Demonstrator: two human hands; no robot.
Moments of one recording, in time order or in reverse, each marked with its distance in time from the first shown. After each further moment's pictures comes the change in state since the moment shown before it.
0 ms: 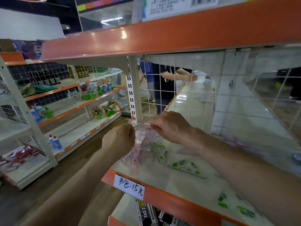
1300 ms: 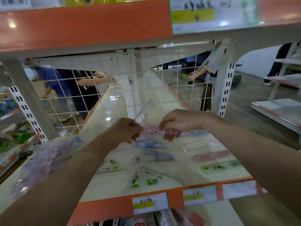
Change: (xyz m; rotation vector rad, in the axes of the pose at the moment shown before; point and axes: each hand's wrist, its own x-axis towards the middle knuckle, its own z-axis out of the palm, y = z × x) left_hand -0.018 0.222 0.046 -0.663 -0.648 0.226; right_hand -0.213 0.093 -0.126 0.698 -0.384 0.933
